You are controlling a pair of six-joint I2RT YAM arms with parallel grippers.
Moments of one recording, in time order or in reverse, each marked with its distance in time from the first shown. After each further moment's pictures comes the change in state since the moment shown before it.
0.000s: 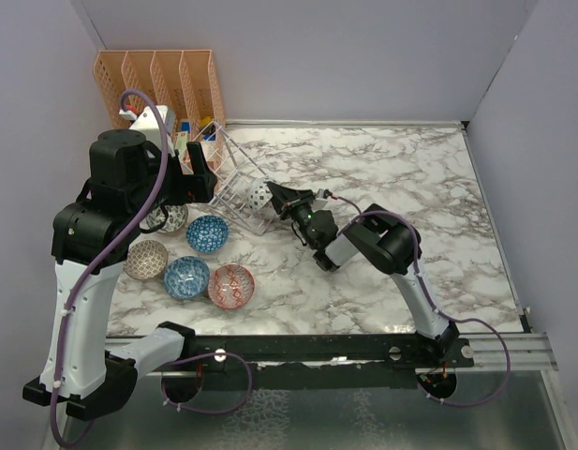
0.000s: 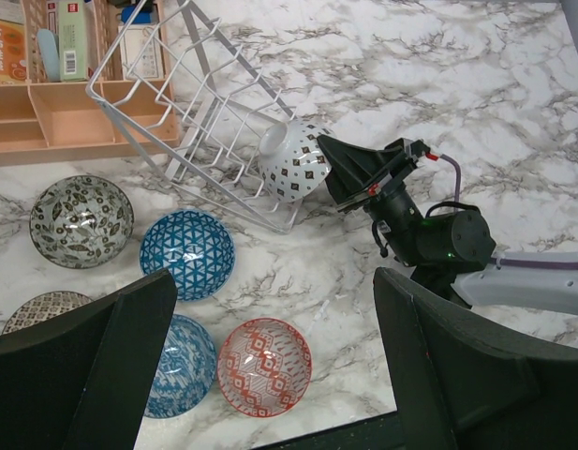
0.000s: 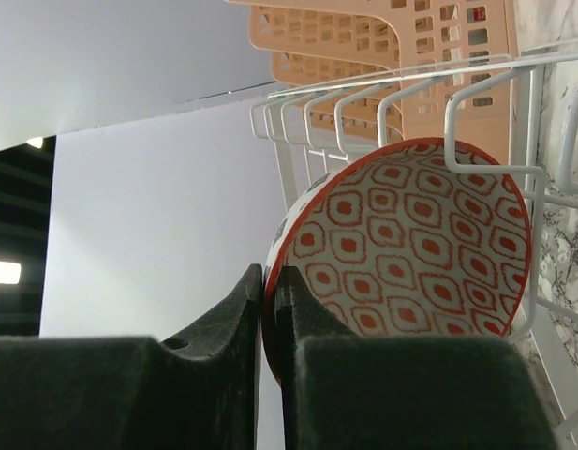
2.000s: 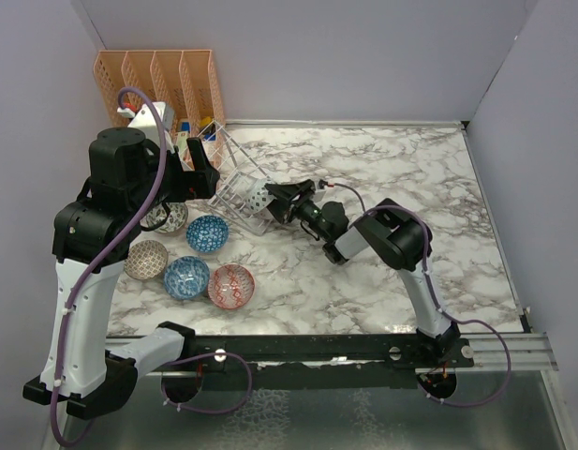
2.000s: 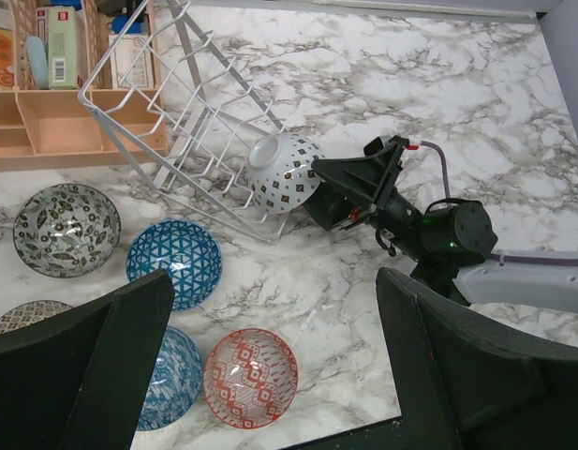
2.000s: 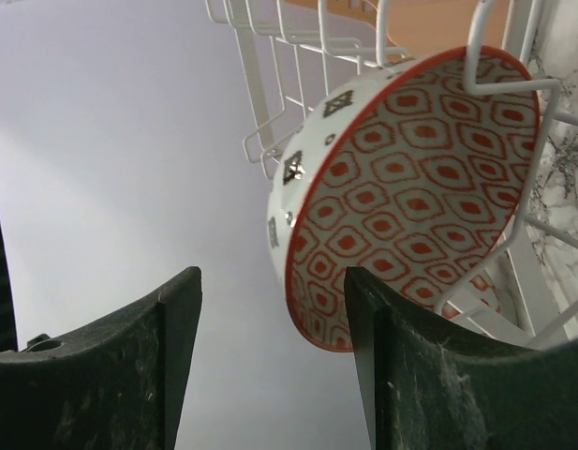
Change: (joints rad) left arm 0.000 0.004 0.000 0.031 0.008 -0.041; right arm -0.087 -0.057 -0.033 -0.045 -0.397 -0.011
